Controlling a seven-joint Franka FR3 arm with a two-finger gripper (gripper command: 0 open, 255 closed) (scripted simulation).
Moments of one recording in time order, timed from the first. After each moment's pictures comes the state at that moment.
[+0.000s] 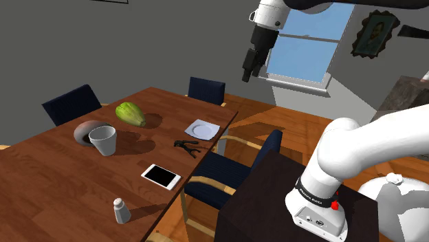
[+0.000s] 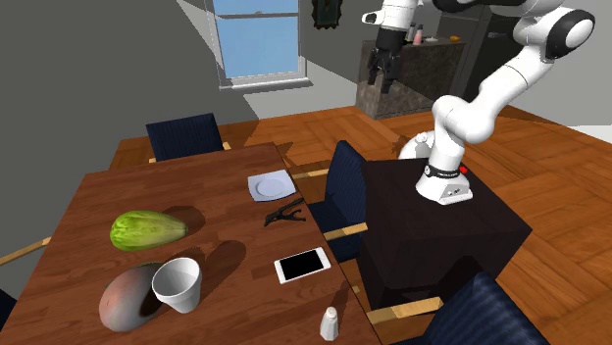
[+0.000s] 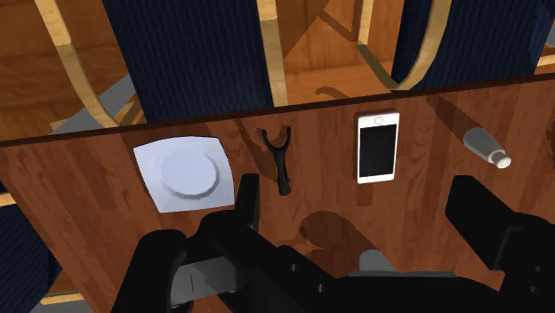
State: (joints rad) arm 0.02 -0.81 0.01 -2.34 0.06 1.67 -0.10
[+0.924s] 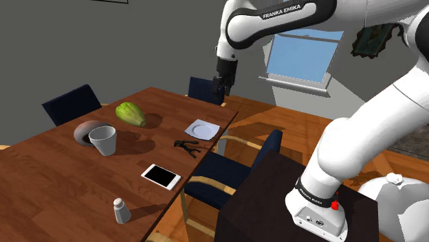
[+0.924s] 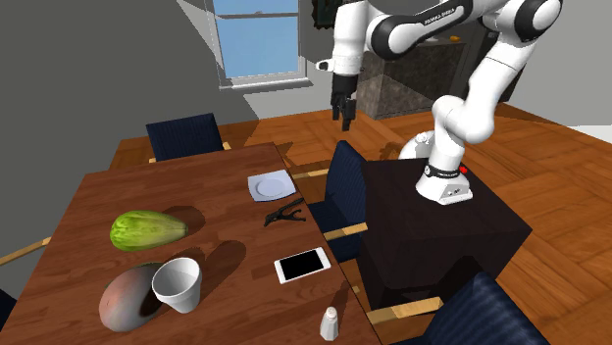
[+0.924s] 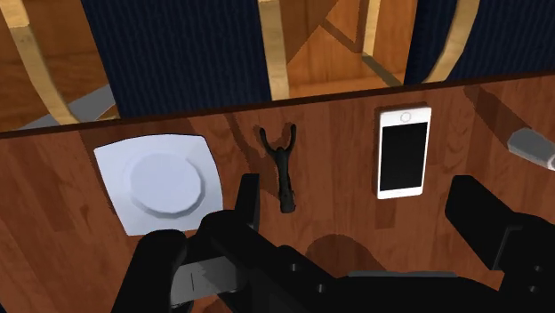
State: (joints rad) arm 0.02 -0.39 0.02 -2.30 0.06 1.95 -0.12
